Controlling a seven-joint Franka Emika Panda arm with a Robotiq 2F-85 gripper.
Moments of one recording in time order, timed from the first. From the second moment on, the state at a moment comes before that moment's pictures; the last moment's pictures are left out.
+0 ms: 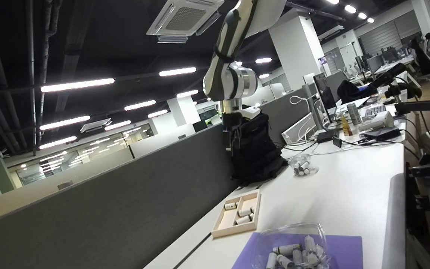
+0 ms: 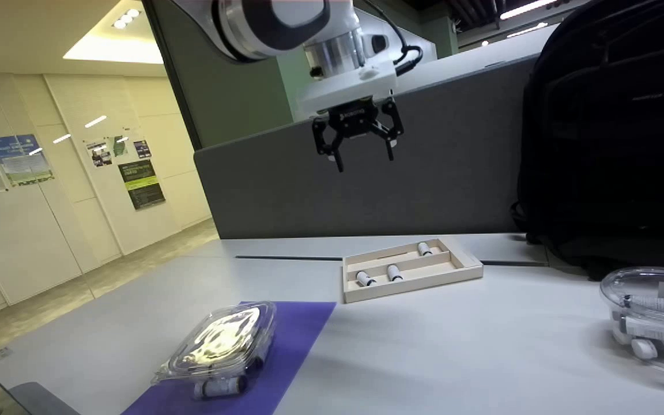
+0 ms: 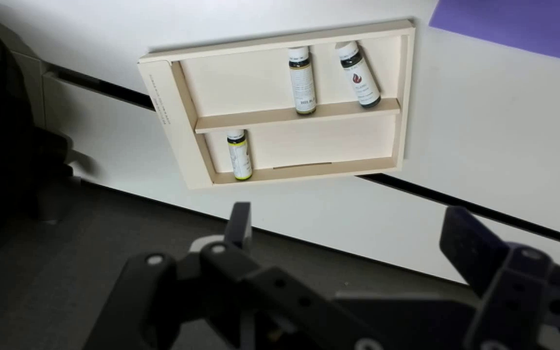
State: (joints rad) arm -0.05 0.28 -0.14 -1.97 0.35 2.55 -0.78
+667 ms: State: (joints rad) arm -0.13 0.39 -0.08 -1.87 0.24 2.54 -0.73
